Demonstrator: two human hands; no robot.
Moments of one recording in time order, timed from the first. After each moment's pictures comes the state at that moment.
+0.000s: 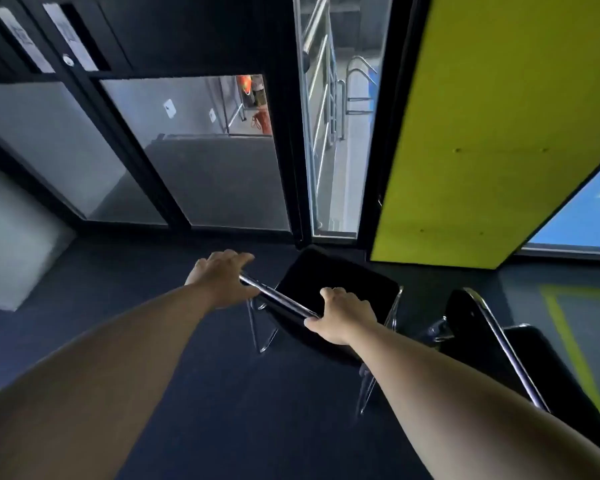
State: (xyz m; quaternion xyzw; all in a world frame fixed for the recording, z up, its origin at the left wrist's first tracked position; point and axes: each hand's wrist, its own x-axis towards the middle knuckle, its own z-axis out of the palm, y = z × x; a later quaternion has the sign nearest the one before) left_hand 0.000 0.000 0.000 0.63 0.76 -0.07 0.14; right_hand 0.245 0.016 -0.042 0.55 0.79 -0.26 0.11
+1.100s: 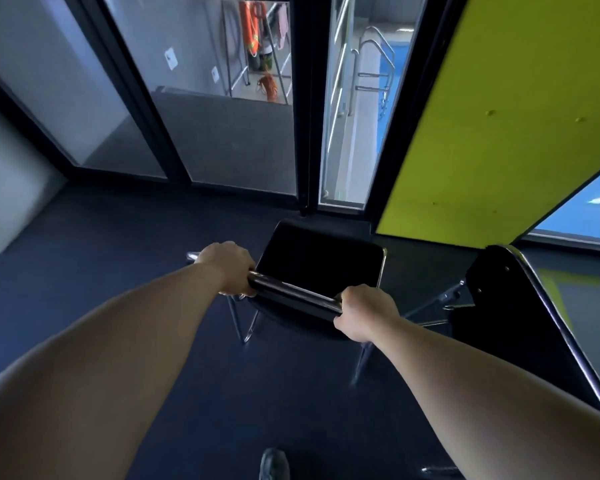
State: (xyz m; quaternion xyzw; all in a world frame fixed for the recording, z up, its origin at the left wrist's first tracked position) left_hand -0.035 -0.063 -0.107 0.68 0.69 -0.22 0.12; right_hand 0.239 -0.057 -0.095 0.54 0.80 -0.20 0.18
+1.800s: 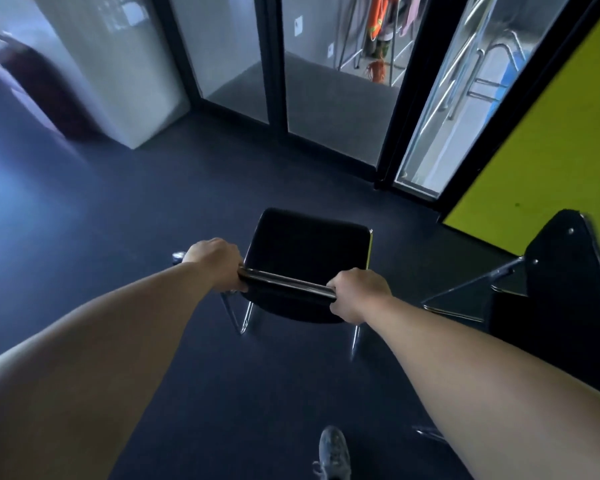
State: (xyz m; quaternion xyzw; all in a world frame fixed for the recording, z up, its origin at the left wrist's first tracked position) left_hand 0.008 -0.402 -0.100 0.48 0.85 -0.16 0.16; right_hand 0.244 -0.272 -0.097 0.32 0.91 -0.16 0.22
